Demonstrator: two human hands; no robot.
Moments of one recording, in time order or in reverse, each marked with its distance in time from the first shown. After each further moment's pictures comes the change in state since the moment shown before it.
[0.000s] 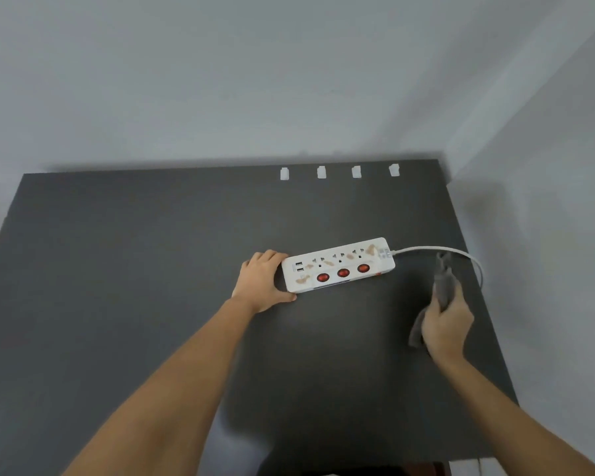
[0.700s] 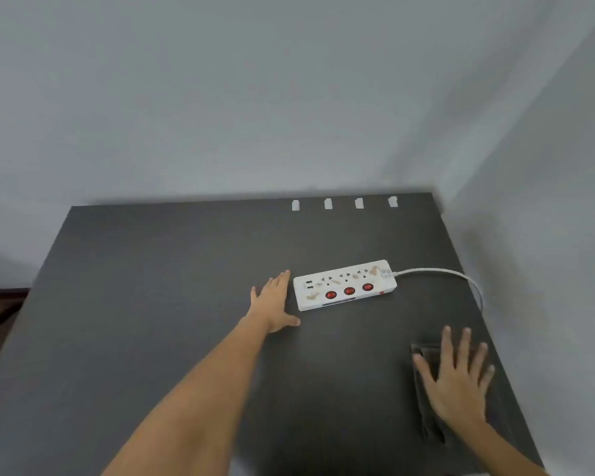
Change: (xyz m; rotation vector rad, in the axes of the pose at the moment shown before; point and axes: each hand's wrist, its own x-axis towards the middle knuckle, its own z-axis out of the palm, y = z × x) left_hand -0.022 0.016 -0.014 0.039 -0.182 -0.169; right_hand -0.055 0.055 -0.033 -0.726 -0.394 -0.114
